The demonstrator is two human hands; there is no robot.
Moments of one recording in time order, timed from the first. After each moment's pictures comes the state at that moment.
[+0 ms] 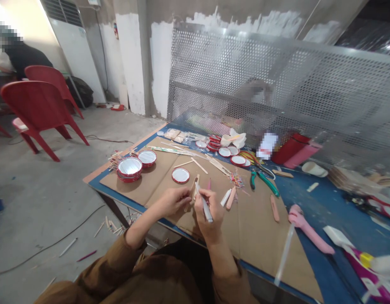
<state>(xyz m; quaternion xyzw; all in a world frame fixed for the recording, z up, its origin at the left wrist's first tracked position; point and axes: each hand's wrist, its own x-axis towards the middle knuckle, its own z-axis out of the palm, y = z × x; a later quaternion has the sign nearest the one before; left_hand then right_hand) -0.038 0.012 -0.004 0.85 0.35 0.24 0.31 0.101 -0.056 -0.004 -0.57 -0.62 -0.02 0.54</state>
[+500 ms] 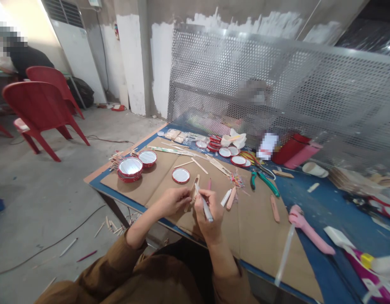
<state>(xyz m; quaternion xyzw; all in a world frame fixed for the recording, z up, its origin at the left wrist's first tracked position) -0.038 0.012 -0.003 0.85 0.35 0.23 0.30 0.102 -0.055 -0.006 -0.58 -0.63 -0.01 0.52</state>
